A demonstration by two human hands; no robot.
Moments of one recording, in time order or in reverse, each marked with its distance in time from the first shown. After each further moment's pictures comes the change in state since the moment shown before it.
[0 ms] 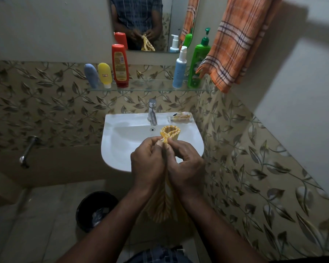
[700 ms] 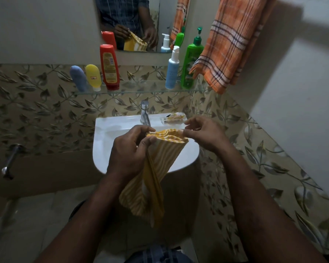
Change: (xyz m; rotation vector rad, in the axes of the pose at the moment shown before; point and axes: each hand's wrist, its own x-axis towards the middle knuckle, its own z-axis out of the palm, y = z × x) left_hand 0.061 0.014 -0.042 0.273 -0.232 0.461; right_hand 0.136 0.046 -0.032 -0.298 -0.610 0.425
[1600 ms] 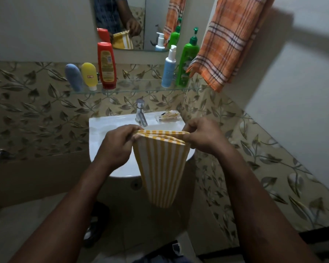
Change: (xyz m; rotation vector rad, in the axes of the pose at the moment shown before) left_hand 0.028 -0.075 -0.044 0.168 -0.243 0.047; right_hand -0.030 -0.054 0.019 -0.217 0.009 0.002
